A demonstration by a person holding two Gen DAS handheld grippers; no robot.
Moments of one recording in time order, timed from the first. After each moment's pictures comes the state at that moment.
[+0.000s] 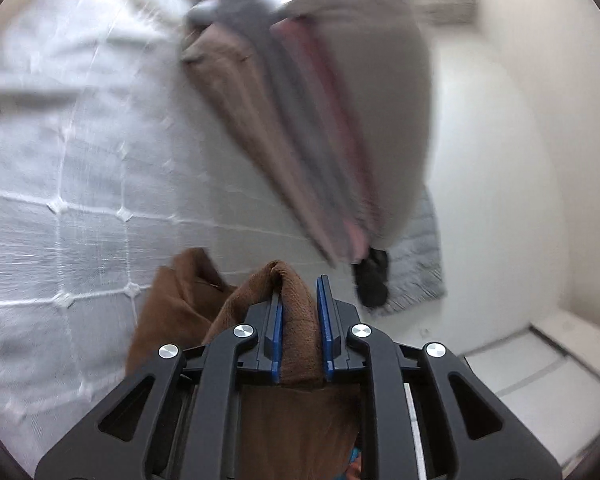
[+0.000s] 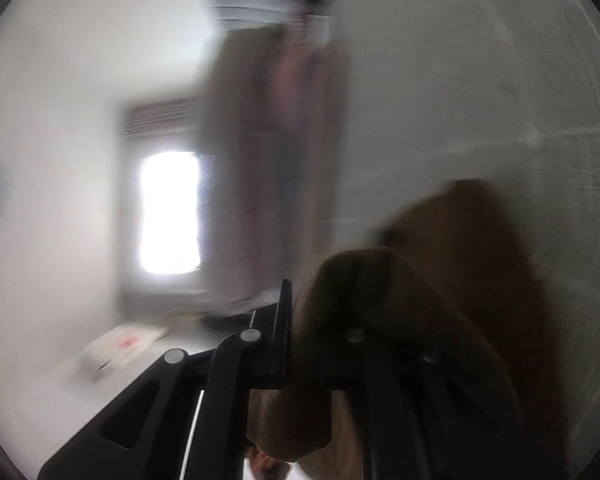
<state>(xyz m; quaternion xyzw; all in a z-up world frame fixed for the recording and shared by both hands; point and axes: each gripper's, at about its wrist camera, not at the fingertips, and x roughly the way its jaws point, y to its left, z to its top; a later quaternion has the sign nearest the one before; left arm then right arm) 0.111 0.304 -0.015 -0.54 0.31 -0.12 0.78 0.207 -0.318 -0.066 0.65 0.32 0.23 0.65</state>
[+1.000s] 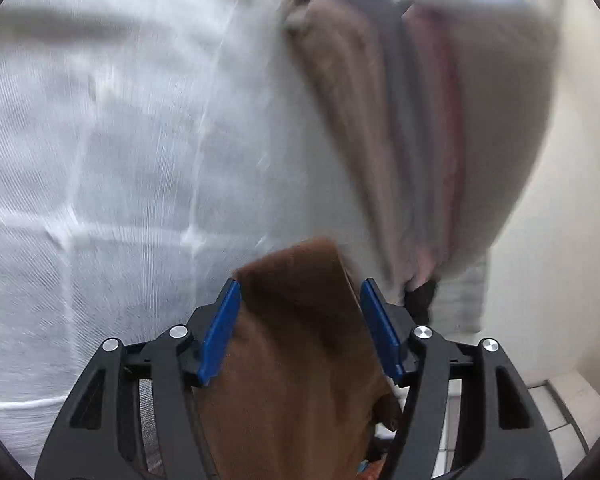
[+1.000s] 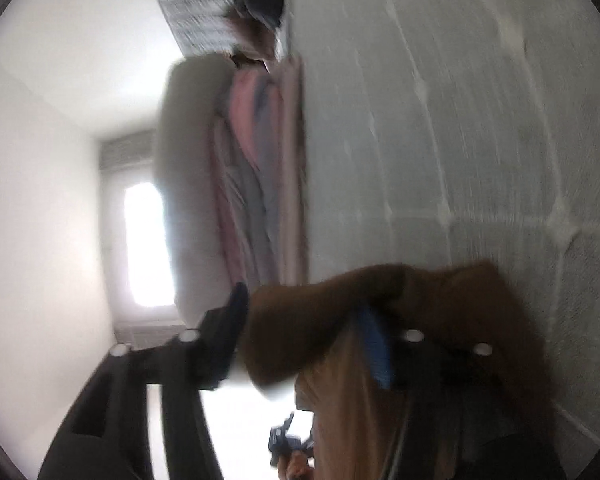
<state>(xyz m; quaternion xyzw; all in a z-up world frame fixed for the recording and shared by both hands) 0.156 0.337 -0.058 -0.58 0.34 -0.04 0.74 0.252 -0.344 -0.077 0.69 0.28 0.21 0.63</state>
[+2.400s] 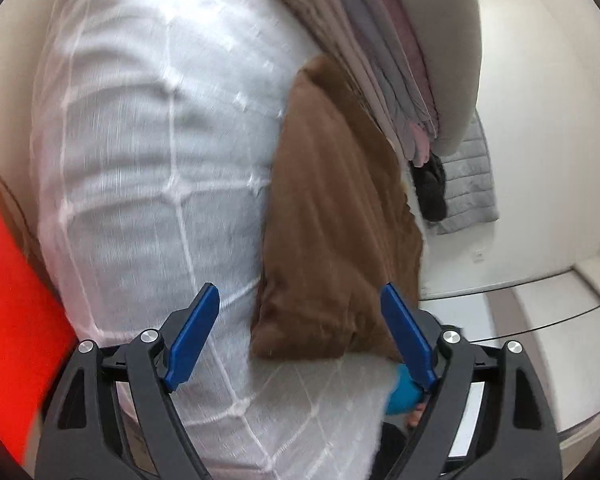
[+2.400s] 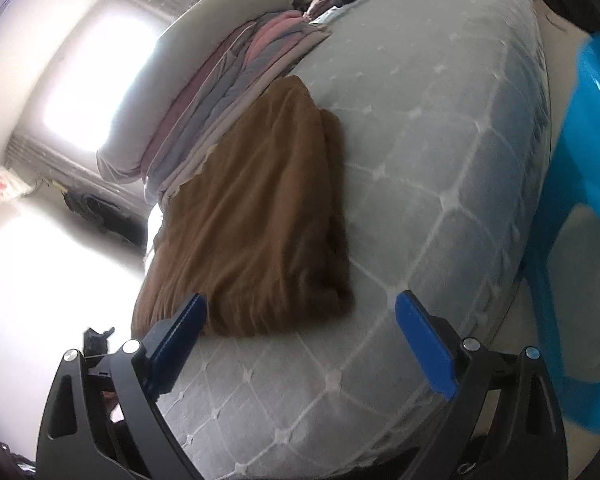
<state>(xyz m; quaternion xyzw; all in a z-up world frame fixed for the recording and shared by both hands) -0.039 0.316 -0.060 -0.47 0.44 -0.14 0.75 -0.019 -0.356 -0.045 0.36 0.41 0.19 0.82</state>
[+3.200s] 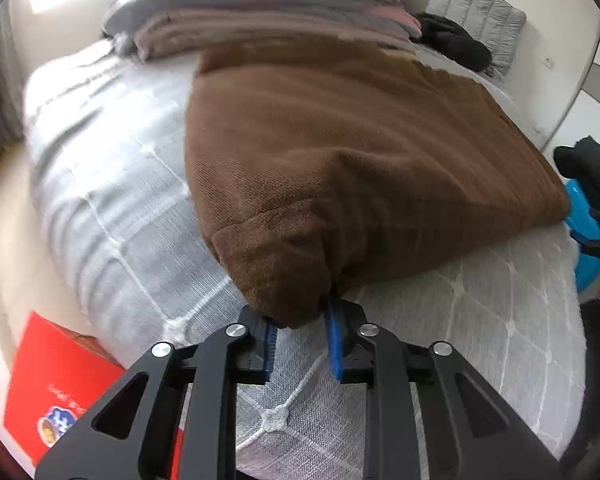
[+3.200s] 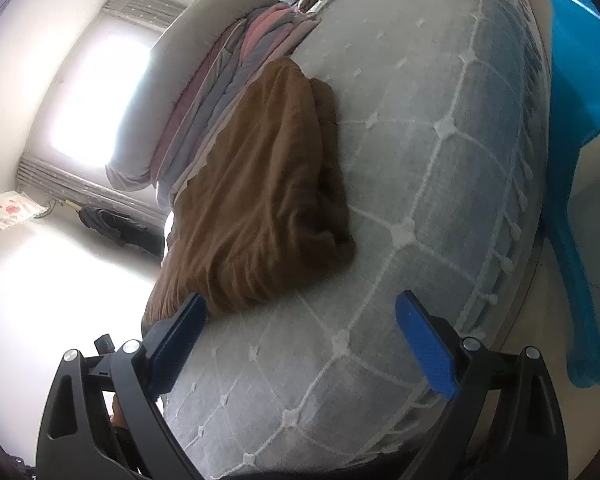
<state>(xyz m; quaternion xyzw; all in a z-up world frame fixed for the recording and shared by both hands) -0.047 0.176 -0.034 -0.01 0.46 -0.08 0.89 -0.034 -0.341 -0.073 0.41 0.40 0.20 0.79</state>
